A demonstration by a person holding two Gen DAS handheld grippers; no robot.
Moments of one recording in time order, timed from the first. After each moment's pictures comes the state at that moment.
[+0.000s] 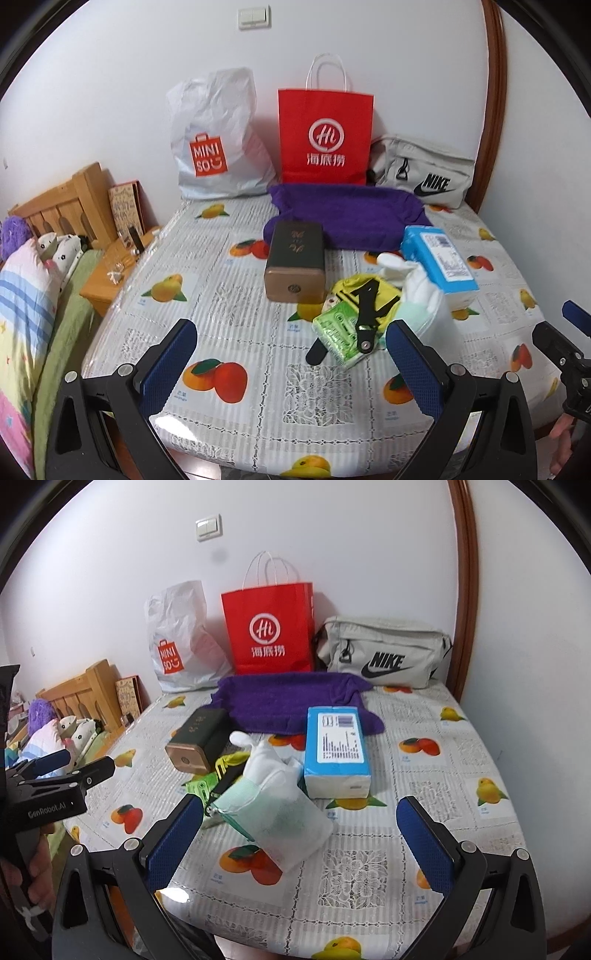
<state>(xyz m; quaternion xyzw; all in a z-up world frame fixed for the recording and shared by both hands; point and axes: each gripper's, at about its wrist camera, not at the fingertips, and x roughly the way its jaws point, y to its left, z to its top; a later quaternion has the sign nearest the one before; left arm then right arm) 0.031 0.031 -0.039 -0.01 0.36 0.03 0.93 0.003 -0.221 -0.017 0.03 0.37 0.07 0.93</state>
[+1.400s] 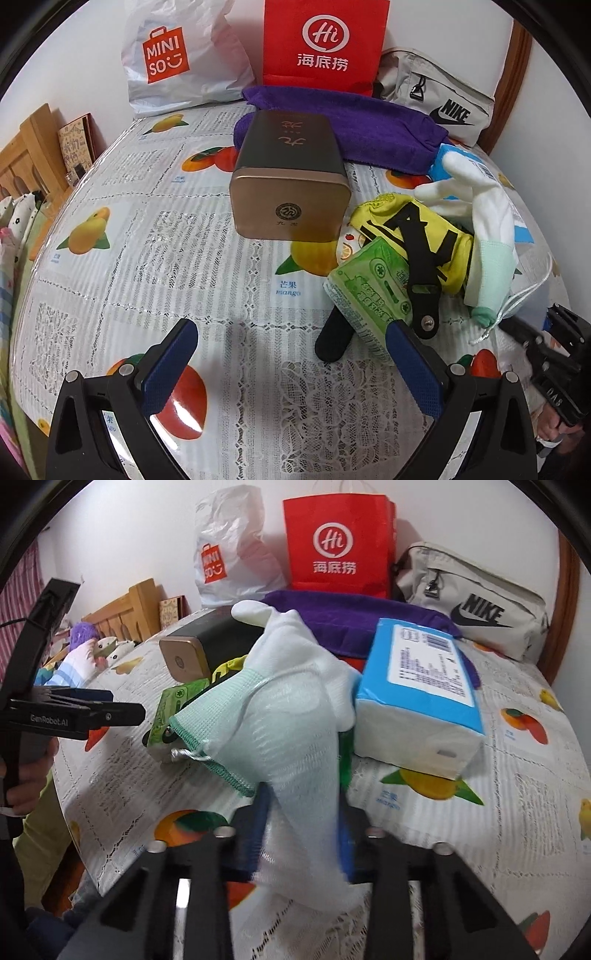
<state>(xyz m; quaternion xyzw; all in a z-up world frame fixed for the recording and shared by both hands) 0.108 0.044 -0.160 -0.03 0.48 -0.02 0.88 0.074 -0.204 -0.154 -0.04 0.42 0.21 0.88</state>
